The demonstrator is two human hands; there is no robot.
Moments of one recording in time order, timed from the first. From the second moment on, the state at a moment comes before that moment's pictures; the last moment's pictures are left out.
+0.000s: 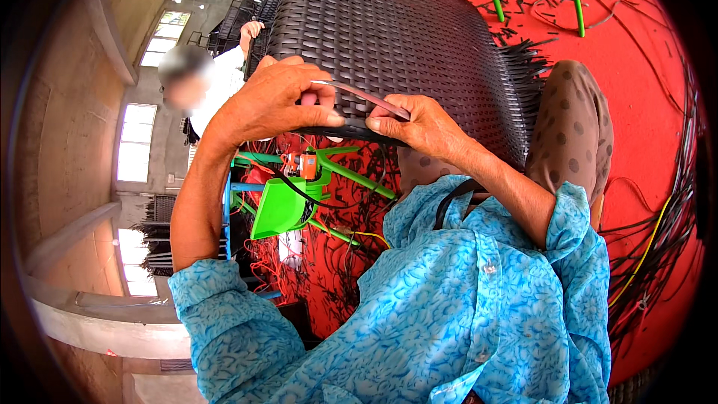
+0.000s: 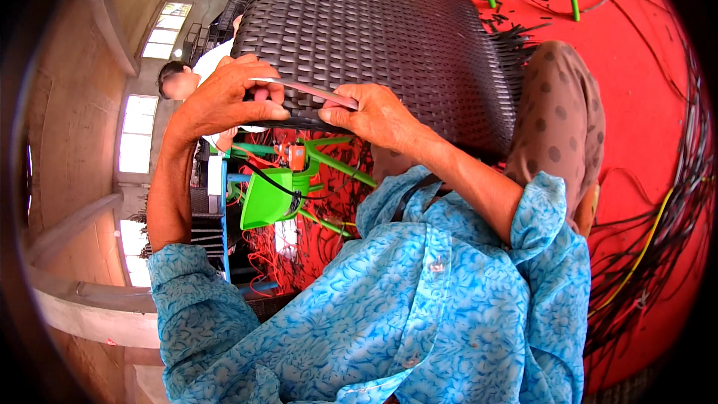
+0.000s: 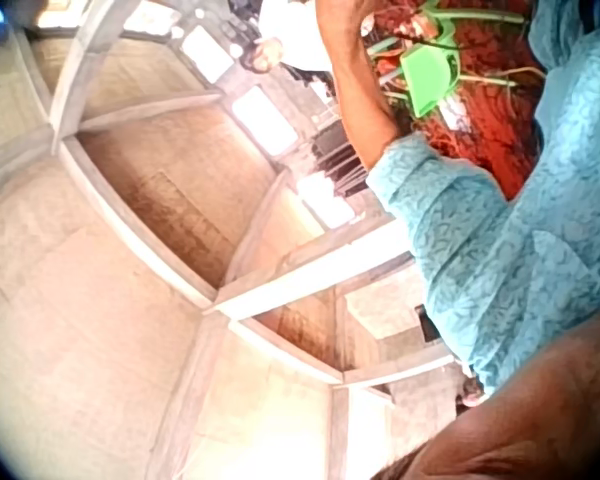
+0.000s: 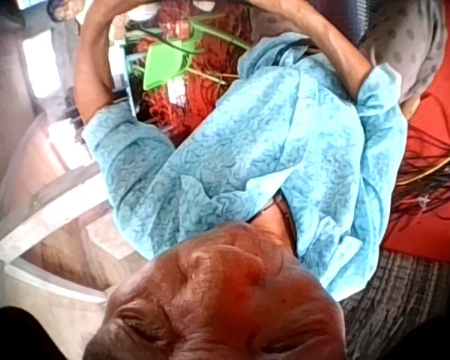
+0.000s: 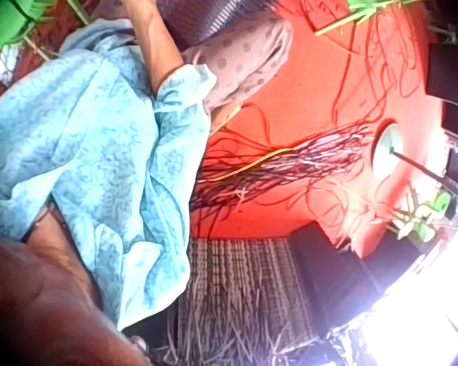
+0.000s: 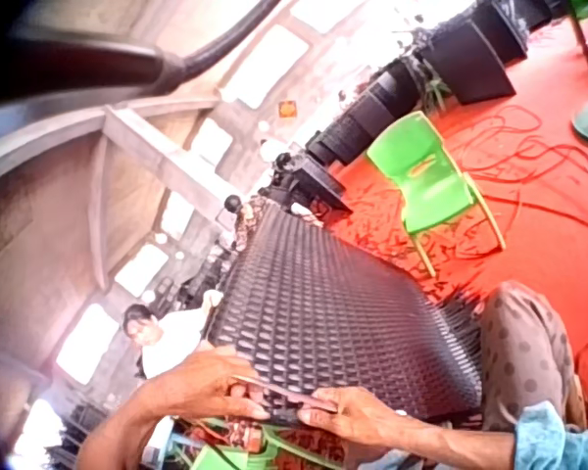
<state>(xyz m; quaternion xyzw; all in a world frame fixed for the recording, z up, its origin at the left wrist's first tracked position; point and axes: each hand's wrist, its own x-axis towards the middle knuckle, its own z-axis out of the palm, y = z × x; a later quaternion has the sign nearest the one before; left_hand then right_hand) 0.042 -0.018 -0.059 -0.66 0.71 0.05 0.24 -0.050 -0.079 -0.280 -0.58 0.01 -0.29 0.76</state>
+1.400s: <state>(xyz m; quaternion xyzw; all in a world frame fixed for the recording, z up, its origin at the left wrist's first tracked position) -0.003 0.036 -0.163 -0.58 0.77 -0.24 0.05 -0.157 -0.112 -0.325 -0.74 0.13 -0.13 0.65</state>
